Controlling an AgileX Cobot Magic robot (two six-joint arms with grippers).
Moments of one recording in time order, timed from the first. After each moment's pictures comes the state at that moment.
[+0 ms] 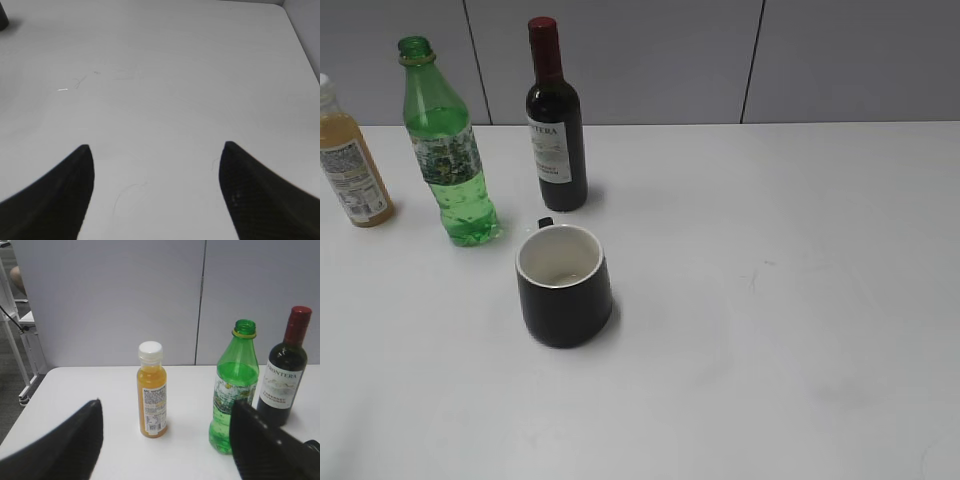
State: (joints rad) left arm 0.03 0.41 -0.42 -0.24 0.28 0.19; right arm 0.09 0.00 -0.41 0.03 0.95 -0.04
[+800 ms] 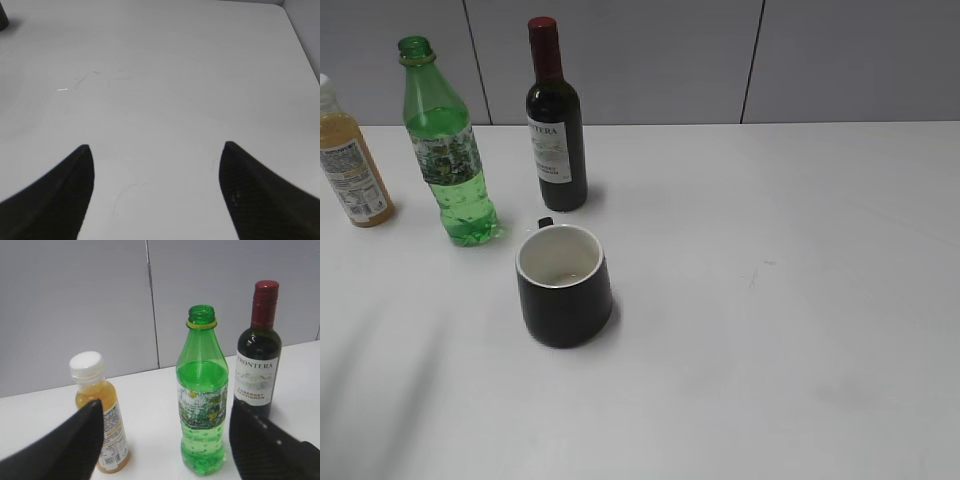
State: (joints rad) left arm -0.16 0.92 -0.33 -0.13 -0.34 0.16; right arm 0.09 0.00 -0.41 0.03 0.95 -0.04
